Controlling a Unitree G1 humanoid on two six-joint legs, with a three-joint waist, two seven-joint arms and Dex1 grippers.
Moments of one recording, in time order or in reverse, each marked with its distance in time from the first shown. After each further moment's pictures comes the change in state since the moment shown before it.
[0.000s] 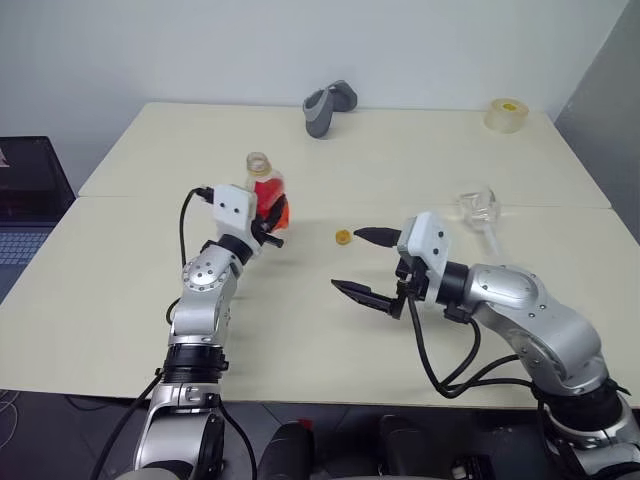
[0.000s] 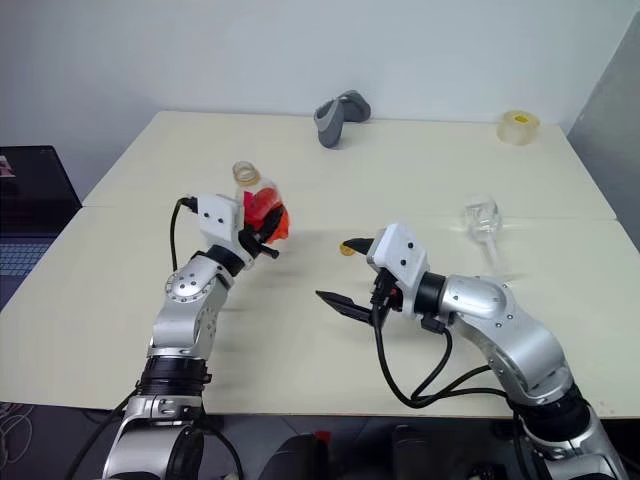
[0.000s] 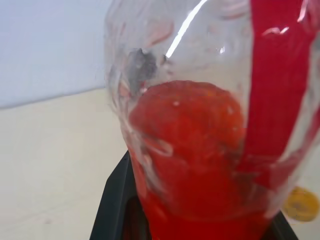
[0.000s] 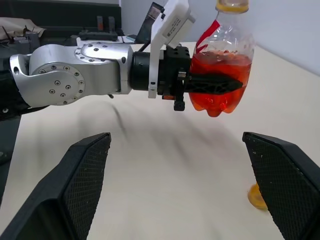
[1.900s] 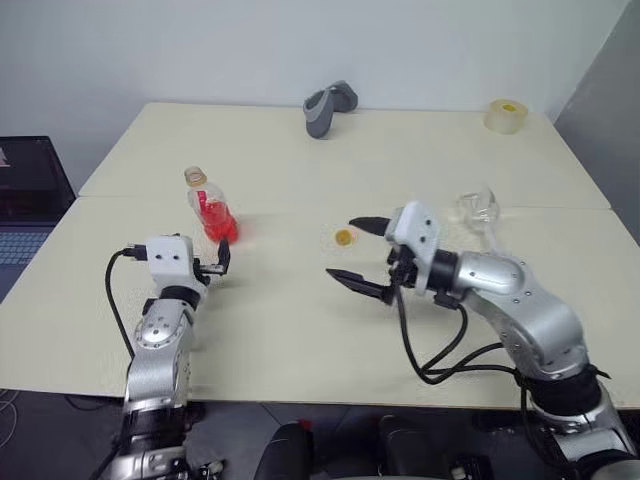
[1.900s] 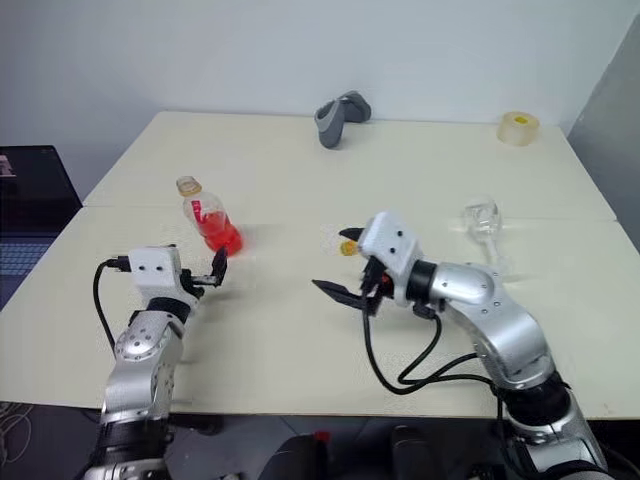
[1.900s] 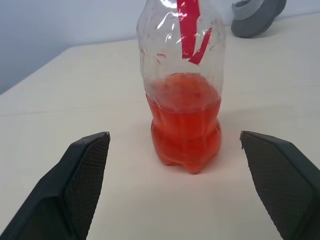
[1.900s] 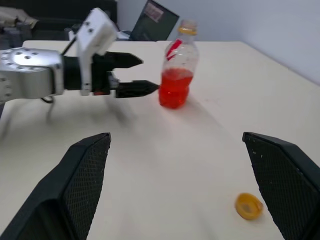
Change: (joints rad) left arm 0.354 0.062 0.086 -0.304 -0.002 0.088 0.201; right arm -0.041 0.048 -0.099 0.031 -0.071 0.073 0.034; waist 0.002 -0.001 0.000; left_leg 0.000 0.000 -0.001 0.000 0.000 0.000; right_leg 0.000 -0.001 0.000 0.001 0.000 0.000
